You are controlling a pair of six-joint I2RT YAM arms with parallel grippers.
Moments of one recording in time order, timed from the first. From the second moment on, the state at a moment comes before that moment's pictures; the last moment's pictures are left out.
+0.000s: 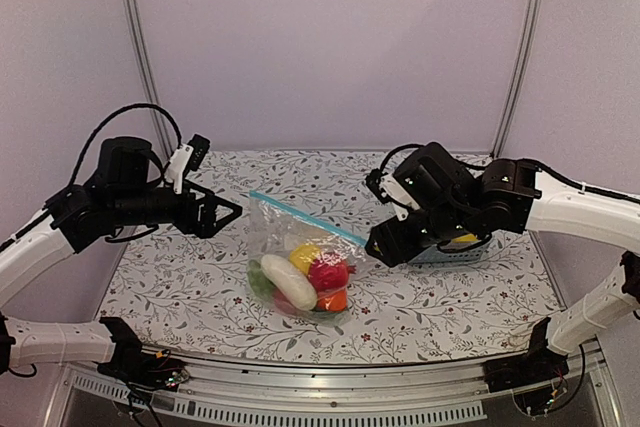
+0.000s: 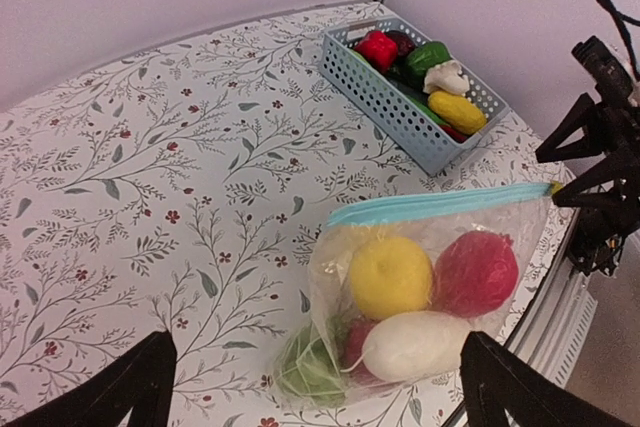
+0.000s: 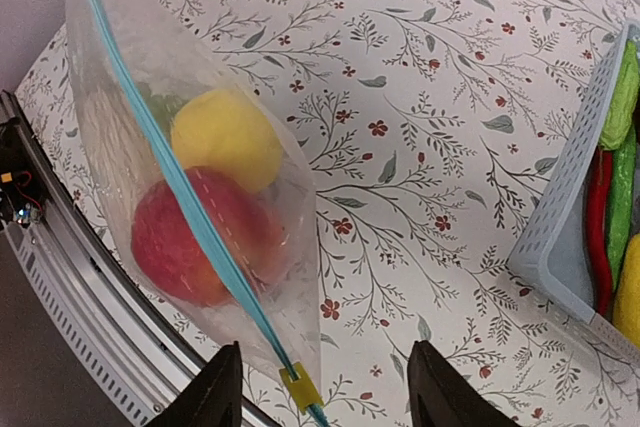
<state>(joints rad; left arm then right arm) -0.61 0.92 0.90 -0.50 0.21 -0.17 1.09 1.40 1.27 -0.77 0.15 0.39</state>
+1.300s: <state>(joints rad) -0.07 0.91 0.90 -0.50 0.09 -0.32 0.33 0.97 0.96 -0.67 0.07 0.39</state>
